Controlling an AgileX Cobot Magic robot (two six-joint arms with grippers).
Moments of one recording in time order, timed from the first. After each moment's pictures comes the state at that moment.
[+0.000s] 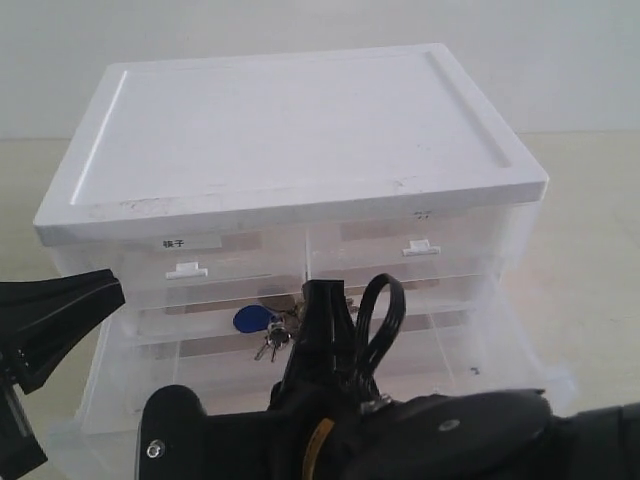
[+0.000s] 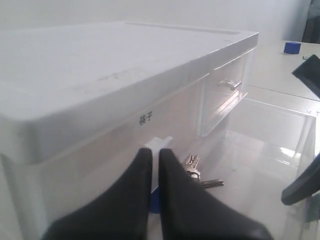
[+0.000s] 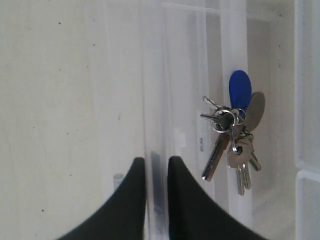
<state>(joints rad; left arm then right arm) 0.03 1.22 -0.04 0.93 -1.21 -0.37 1.43 1.51 -0.84 -0.88 0.71 0.33</state>
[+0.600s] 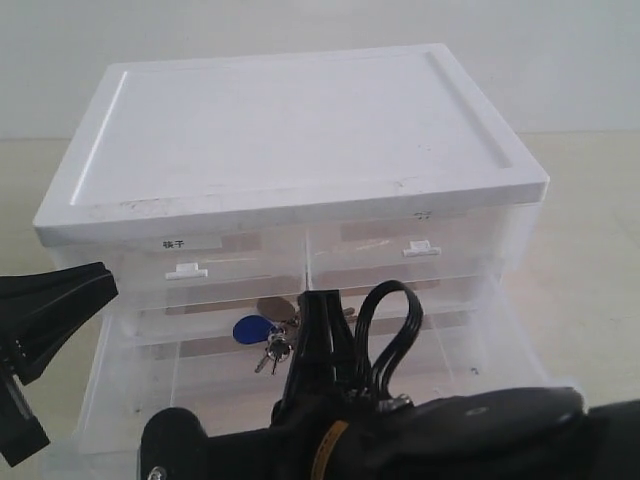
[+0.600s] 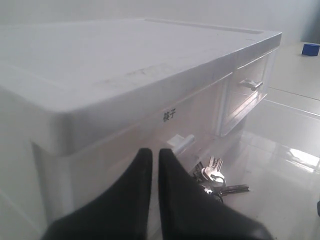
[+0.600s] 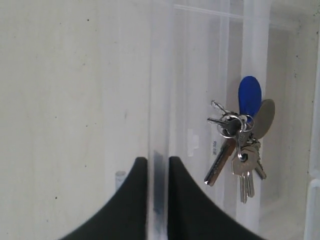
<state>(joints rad) 0.03 1.22 -0.04 0.88 -1.18 -0.38 1.43 1.49 -0.84 -0.77 0.70 0.17</state>
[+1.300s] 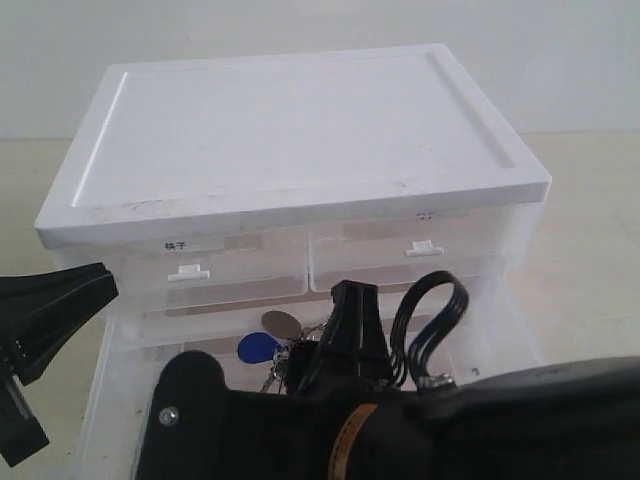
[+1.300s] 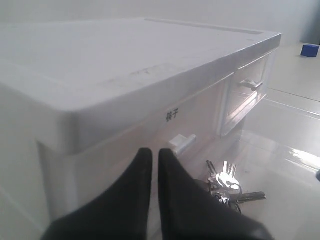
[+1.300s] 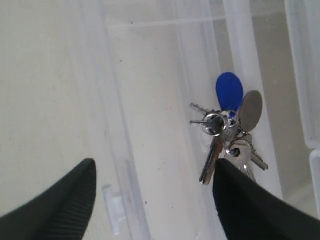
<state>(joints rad) 0.03 1.22 -0.04 0.88 -1.18 -0.39 1.43 1.42 -0.85 -0.69 0.71 0.30</state>
